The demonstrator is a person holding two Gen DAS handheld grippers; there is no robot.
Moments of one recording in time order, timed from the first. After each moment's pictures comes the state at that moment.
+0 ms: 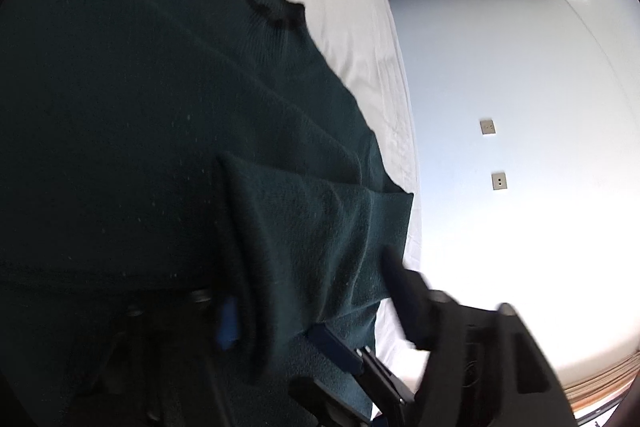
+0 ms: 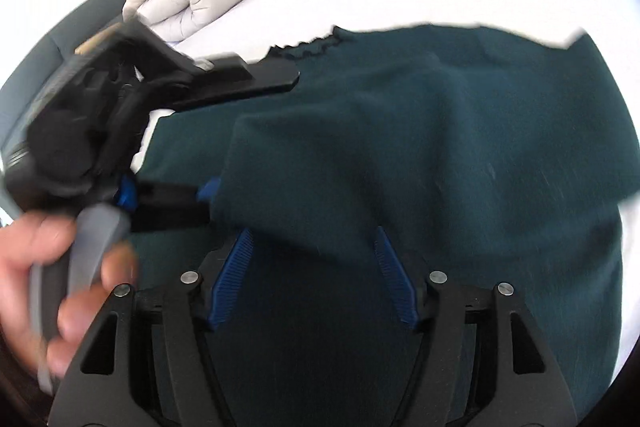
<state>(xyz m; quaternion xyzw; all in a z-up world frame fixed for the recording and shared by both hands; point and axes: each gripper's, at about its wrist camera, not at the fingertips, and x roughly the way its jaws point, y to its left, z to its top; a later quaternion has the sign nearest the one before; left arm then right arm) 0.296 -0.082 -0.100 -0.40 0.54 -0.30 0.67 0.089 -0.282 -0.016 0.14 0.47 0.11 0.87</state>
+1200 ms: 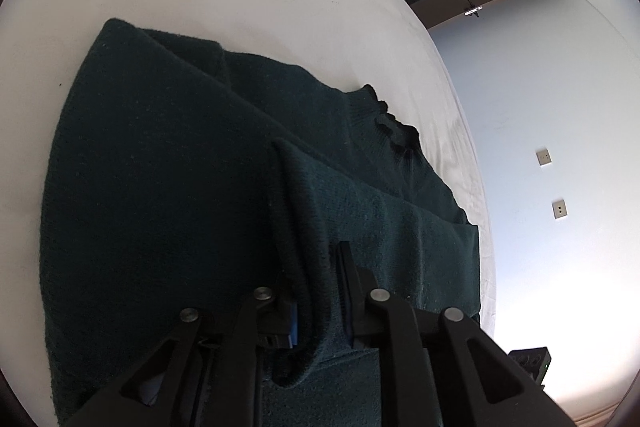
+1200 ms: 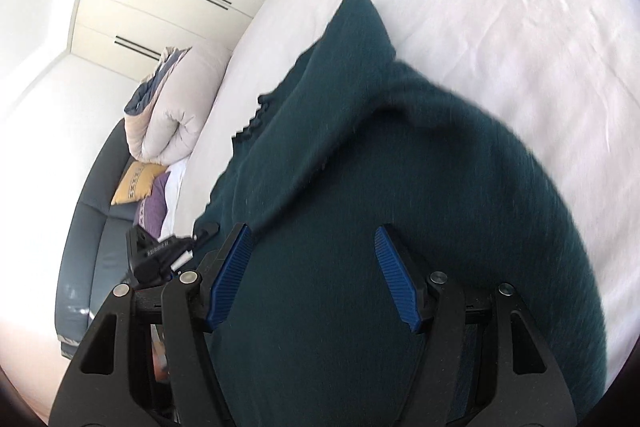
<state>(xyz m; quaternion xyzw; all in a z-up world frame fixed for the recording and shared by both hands) 0.317 0.042 -0.101 -0.34 0.51 -0.19 0.77 0.049 -0.405 -0.025 0.42 0.40 0.07 0.82</state>
